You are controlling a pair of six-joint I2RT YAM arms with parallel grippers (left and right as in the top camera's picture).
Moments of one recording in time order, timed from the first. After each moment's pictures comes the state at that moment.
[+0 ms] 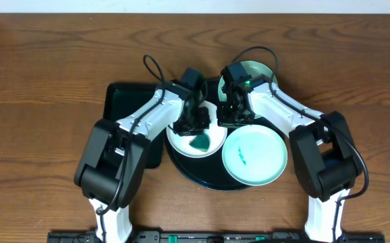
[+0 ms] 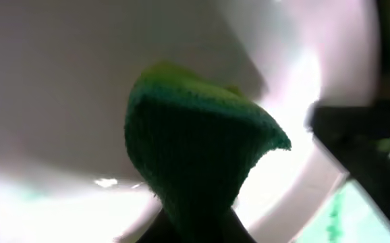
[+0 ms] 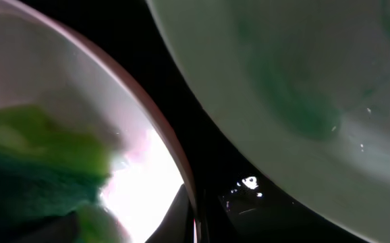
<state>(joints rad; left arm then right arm) -0.46 1.97 1.29 -0.74 0.34 -0.50 0.47 2.07 1.41 -0.77 -0.25 0.46</state>
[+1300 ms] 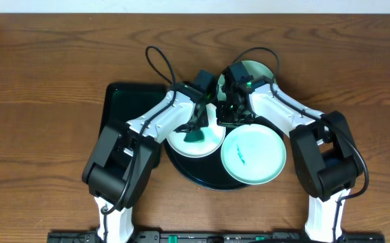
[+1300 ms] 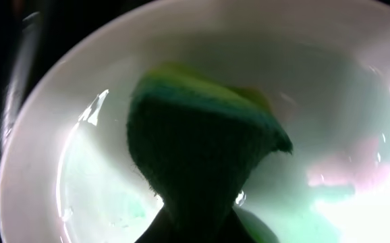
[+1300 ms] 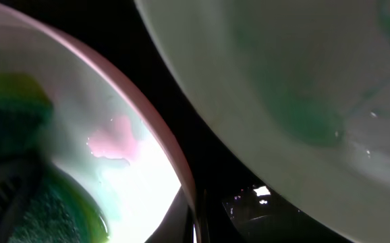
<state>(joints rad) -0.53 2.00 1.33 -0.80 -0.08 -0.64 0.47 2.07 1.39 -0.71 -0.30 0.46</state>
